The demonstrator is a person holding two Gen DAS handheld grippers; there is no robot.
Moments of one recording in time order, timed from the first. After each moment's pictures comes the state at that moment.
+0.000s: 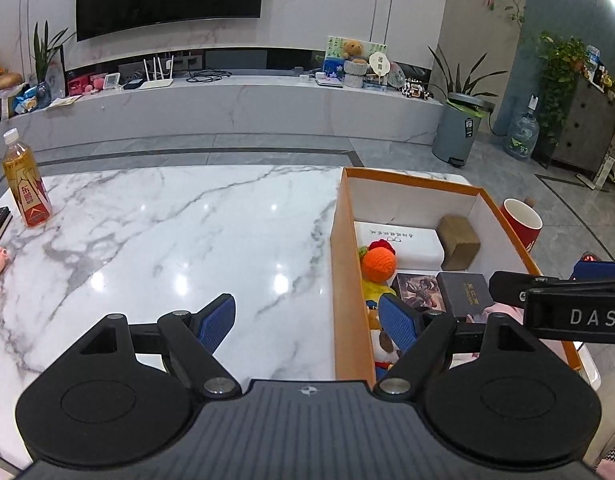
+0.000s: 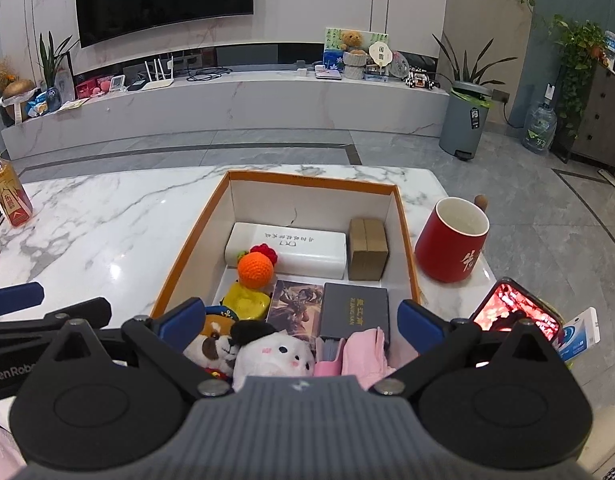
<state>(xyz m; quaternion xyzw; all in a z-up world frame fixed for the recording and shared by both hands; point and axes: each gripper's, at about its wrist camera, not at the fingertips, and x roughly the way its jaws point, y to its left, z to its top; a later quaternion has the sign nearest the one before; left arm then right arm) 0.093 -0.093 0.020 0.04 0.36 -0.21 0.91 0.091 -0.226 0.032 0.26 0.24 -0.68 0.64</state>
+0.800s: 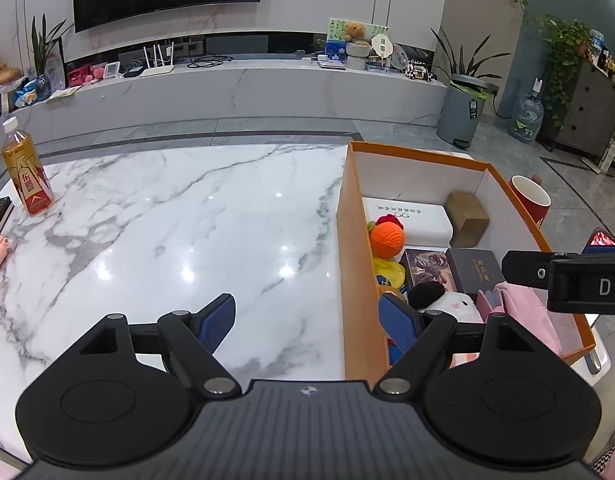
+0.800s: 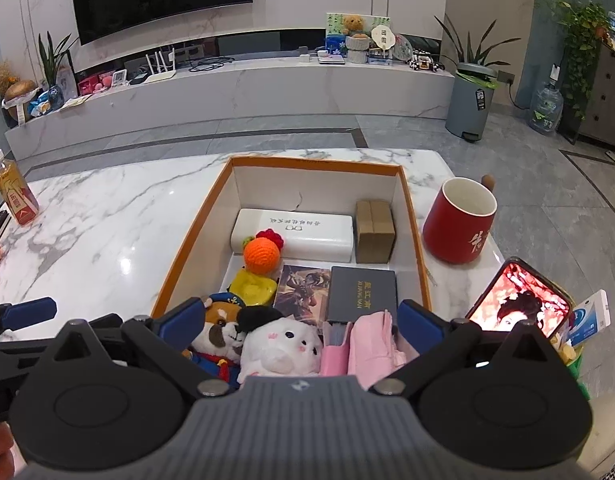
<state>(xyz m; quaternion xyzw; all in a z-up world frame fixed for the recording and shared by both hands) 0.089 -0.088 0.014 0.06 0.38 -0.21 0.90 0.081 -0.223 0.025 0.29 0.24 -0.66 0.64</state>
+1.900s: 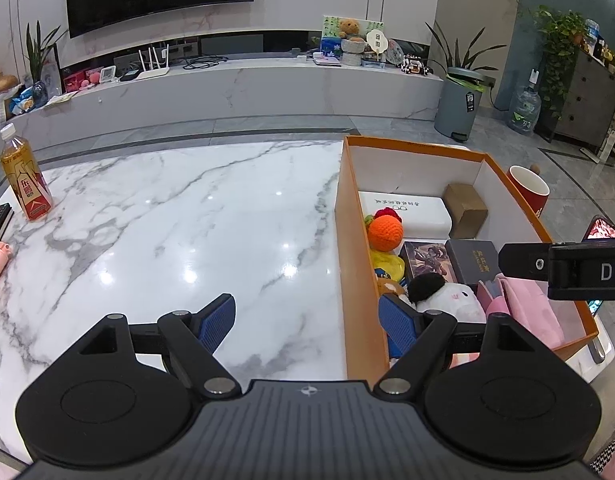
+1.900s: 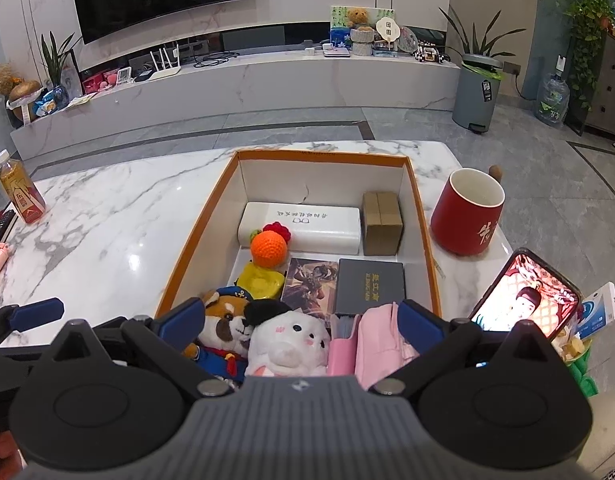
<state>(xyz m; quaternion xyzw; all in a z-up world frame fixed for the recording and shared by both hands) 0.084 -0.089 0.013 0.07 0.38 -0.22 0.90 0.075 -0.225 0.021 0.31 0.24 -0.65 0.65</state>
